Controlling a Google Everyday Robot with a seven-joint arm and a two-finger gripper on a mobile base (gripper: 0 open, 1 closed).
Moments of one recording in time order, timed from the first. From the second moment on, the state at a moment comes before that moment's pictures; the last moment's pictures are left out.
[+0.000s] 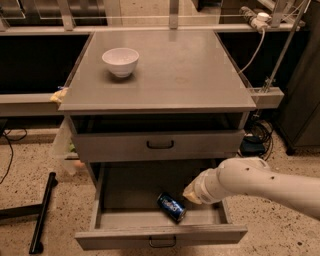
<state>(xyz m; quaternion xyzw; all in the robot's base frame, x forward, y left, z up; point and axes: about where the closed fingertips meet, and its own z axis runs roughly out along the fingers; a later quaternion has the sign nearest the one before) 0.507 -0.116 0.563 -0.50 0.83 0.09 0.24</state>
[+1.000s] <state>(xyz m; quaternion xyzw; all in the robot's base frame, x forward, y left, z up) 0.522 -0.048 0.491 -0.48 0.82 0.15 0.28</state>
